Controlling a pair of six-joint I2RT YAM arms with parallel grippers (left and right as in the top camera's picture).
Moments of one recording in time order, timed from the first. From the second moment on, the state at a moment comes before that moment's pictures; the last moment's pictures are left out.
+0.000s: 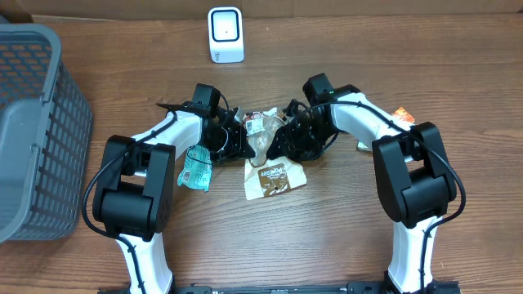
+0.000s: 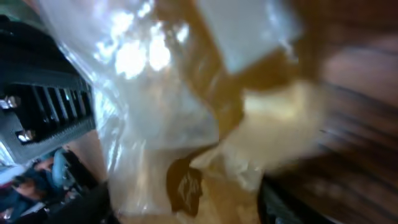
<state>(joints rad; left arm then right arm) -0.23 2.06 1.22 -0.58 0.67 -0.31 0.35 2.14 1.43 -0.85 -0.71 0.19</state>
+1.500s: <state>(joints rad) 0.07 1.68 1.62 -1.19 0.19 -0.22 0.30 1.61 1.40 -0.86 -0.90 -0.06</state>
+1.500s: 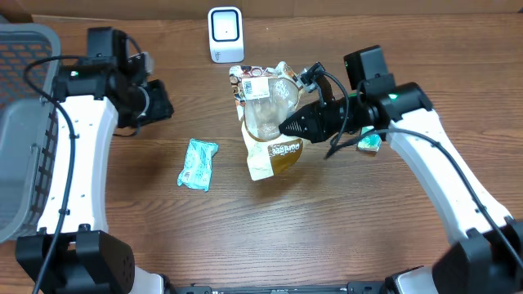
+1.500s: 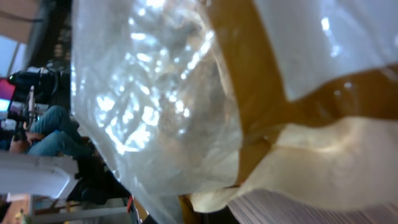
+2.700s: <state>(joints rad) 0.14 1.68 1.62 -1.08 -0.04 -0.06 0.53 1.82 1.82 -0.59 0.22 -0.04</state>
